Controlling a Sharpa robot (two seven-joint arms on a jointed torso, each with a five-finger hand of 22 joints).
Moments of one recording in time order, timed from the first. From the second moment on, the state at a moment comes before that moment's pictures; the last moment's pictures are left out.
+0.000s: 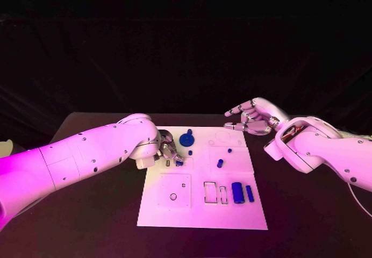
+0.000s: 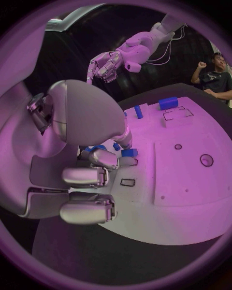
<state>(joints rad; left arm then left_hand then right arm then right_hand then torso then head) 1.28 -0.51 -0.04 1.28 -0.93 0.21 -0.67 1.29 -0.15 0.45 0.30 0.37 0.85 0.04 0.73 0.65 1.36 -0.04 1.27 1.19 1.46 -0.10 1.57 1.31 0.04 1.47 0.01 1.50 1.31 1.18 -1.01 0.04 1.64 -1.05 -0.45 0.07 1.37 -0.09 0.00 0.23 0.23 0.99 0.14 0.07 0.07 1.33 0.05 0.92 1.16 1.46 -0.02 1.53 1.31 0.03 1.47 0.08 1.49 1.31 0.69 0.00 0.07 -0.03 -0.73</state>
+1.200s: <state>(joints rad) 1.25 -0.55 -0.04 1.36 -1.08 0.10 -0.66 1.26 -0.17 0.49 0.26 0.37 0.87 0.04 0.73 0.66 1.38 -0.04 1.28 1.20 1.46 -0.10 1.57 1.31 0.04 1.47 0.01 1.50 1.31 1.18 -1.01 0.04 1.63 -1.05 -0.44 0.07 1.37 -0.09 0.00 0.23 0.24 0.99 0.14 0.07 0.07 1.33 0.05 0.92 1.16 1.46 -0.02 1.53 1.31 0.03 1.47 0.08 1.49 1.31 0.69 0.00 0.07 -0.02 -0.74</state>
